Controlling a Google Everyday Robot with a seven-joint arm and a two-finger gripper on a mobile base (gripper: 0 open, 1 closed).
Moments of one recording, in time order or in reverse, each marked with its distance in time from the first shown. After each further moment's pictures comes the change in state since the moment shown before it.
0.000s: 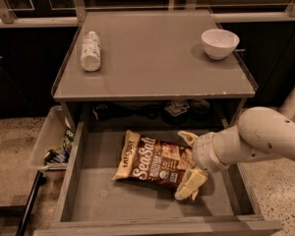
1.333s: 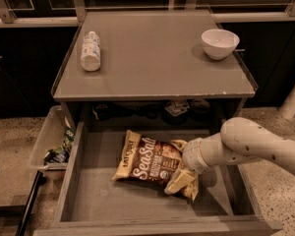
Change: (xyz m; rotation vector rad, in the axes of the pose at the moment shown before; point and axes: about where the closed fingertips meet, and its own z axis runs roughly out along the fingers) arm 0.029 -0.021 0.066 -0.019 -0.028 0.022
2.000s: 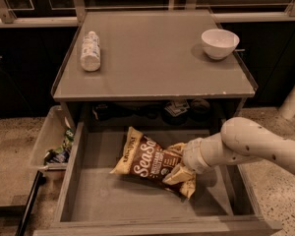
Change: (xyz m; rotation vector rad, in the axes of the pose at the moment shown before) arm 0.000 0.000 0.000 0.000 0.000 0.000
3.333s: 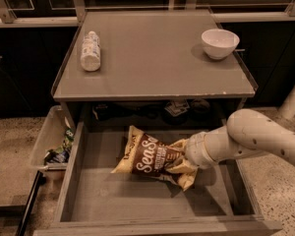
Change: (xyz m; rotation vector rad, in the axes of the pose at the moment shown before) arm -0.018 -0.003 -0.025 0.005 -0.027 -0.046
